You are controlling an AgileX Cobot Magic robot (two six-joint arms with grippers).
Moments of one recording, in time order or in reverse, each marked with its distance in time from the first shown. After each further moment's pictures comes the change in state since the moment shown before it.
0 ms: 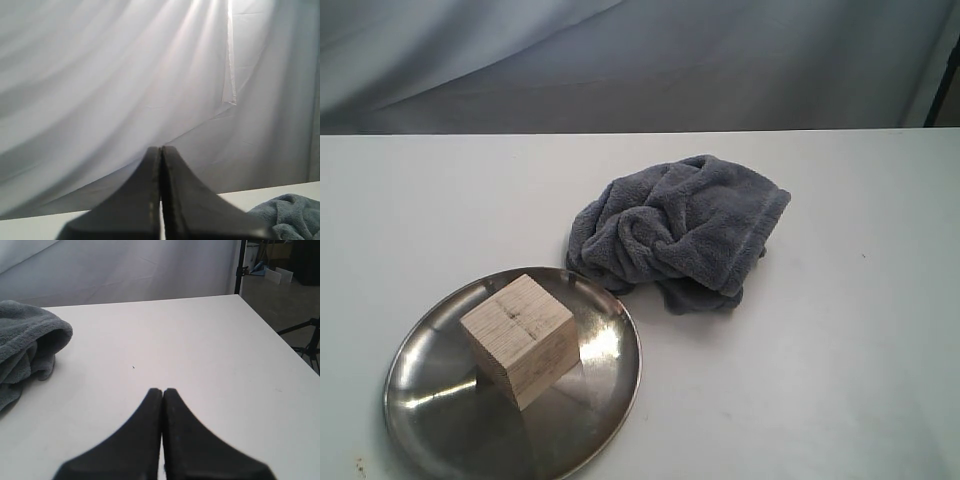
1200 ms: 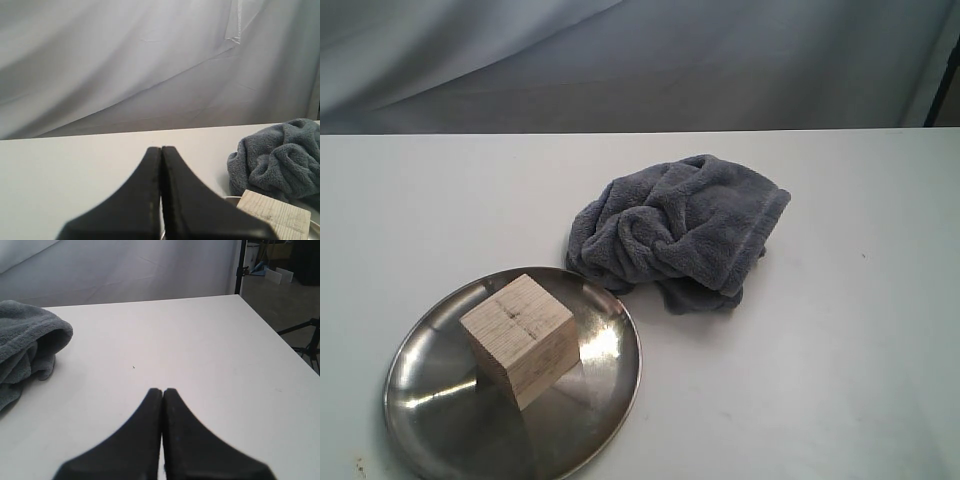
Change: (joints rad) left arm 0.014 -0.002 0.493 -0.059 -0.331 0.000; right arm 0.000 0.000 0.000 0.000 0.000 0.000
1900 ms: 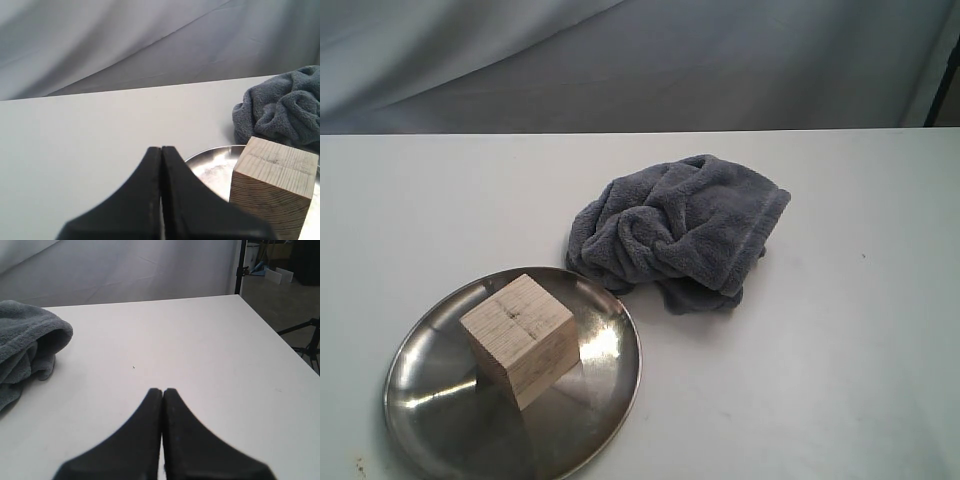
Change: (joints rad) left arm 0.000 0.000 0.000 0.037 0.161 0.000; right arm 0.000 0.000 0.000 0.000 0.000 0.000
